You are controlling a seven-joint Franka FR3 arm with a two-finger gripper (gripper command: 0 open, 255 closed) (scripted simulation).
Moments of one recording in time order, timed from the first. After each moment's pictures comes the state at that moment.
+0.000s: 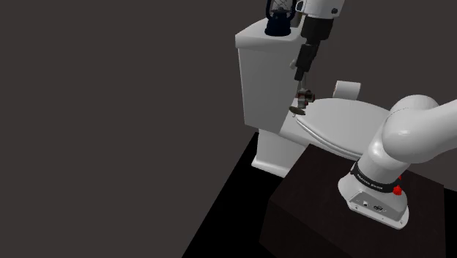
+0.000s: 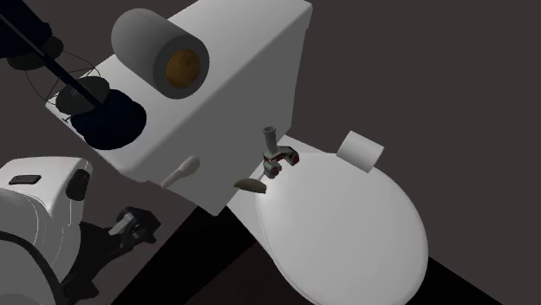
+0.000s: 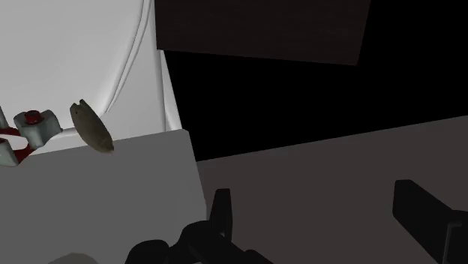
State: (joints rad) arm -0.01 -0.81 0.05 -2.45 0.11 1.67 -0.14
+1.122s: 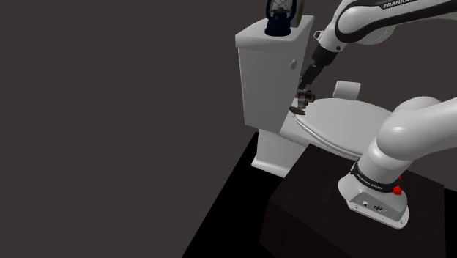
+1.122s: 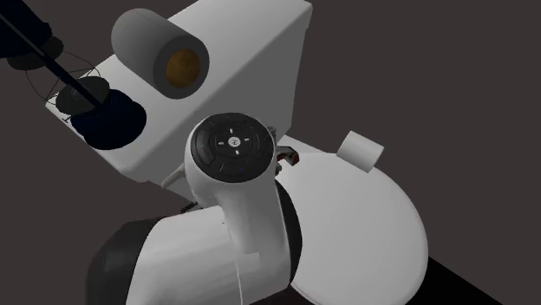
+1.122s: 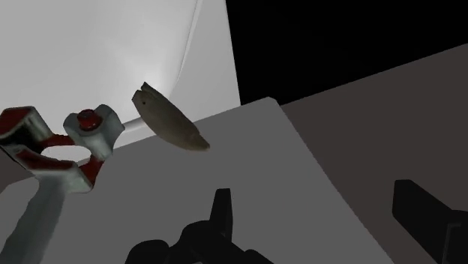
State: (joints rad) arm -0.17 -0.77 -0.28 -2.75 0.03 2.19 -0.41
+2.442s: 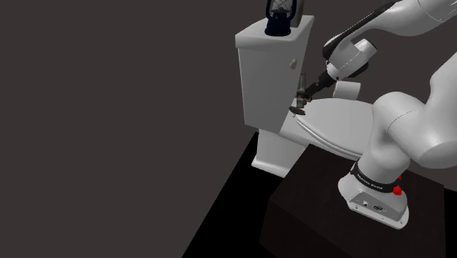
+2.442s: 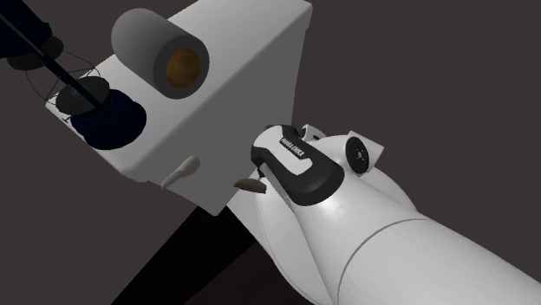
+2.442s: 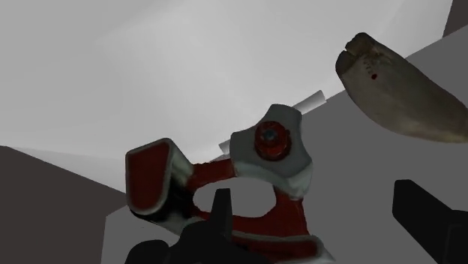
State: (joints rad) arm 0.63 -0.27 -1.46 -2.59 0.68 2.75 -1.27
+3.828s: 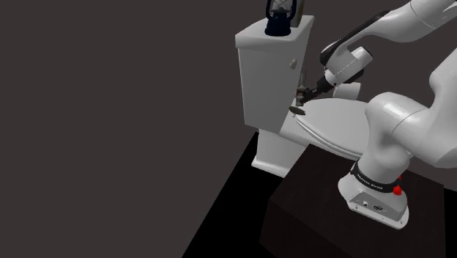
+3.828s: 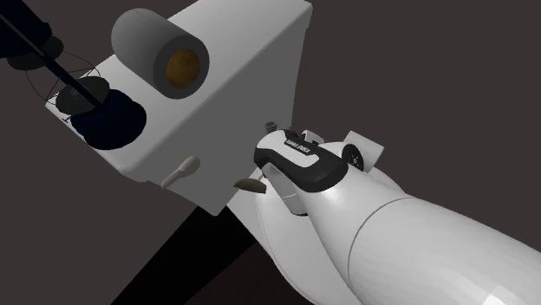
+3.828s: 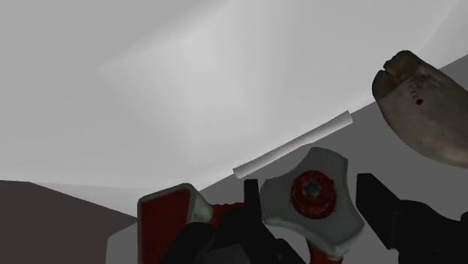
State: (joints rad) arm 0.91 -0.34 -1.74 -2.58 0.68 2.84 -1.32
